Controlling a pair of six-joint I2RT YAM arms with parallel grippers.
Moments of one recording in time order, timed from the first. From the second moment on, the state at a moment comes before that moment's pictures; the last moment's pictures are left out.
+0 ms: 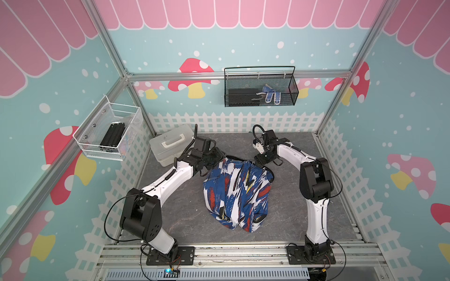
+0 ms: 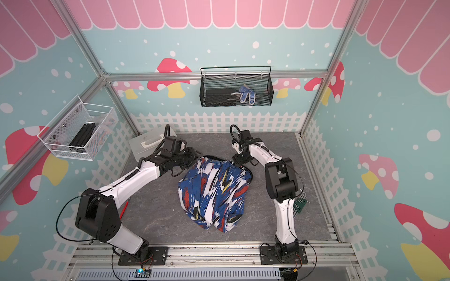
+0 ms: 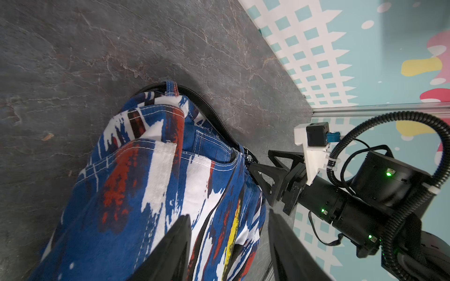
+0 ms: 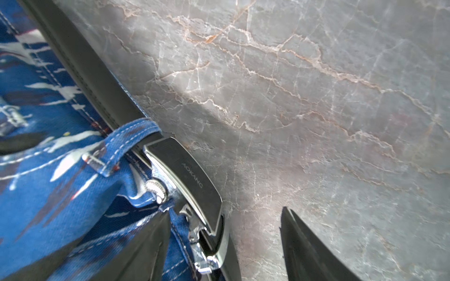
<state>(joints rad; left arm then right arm) -0.39 1.59 1.23 -0.35 0.24 -1.01 0.32 2.15 1.73 -0.78 -0.10 -0.24</state>
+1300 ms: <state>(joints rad) -0.60 1.97 1.72 -0.61 0.11 -0.88 0.53 1.99 1.43 -0.76 -0.13 0.25</state>
